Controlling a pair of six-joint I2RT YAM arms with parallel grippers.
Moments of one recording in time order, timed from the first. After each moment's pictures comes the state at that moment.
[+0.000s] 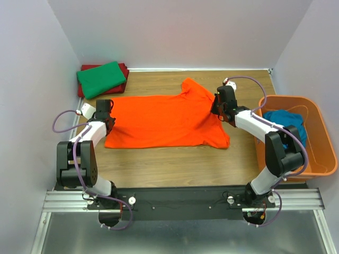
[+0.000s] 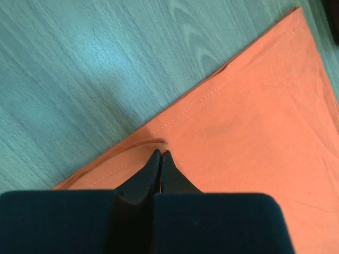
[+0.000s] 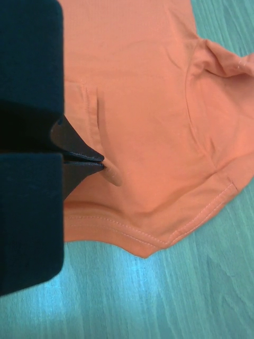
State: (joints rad) left arm 0.04 1.50 0.82 -0.23 -0.38 -0.97; right arm 0.35 1.65 1.04 -0.05 0.23 0.45
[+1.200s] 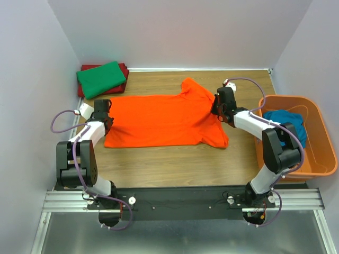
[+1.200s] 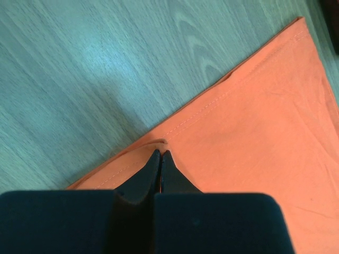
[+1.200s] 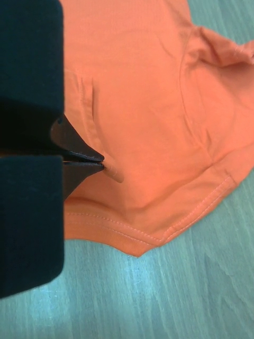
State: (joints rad) left arm 0.06 1.50 0.82 -0.21 -0.38 -0.95; right arm 0.34 1.68 1.02 0.02 0.23 0.45
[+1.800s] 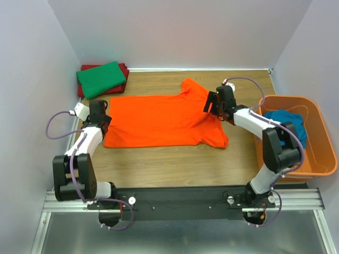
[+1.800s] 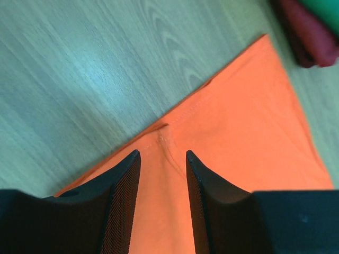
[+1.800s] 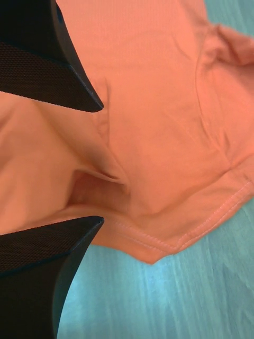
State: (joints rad) left arm 0.08 1.39 0.78 -0.19 -0.37 -0.93; right arm 0.34 1.72 1.07 -0.07 0.19 0.47
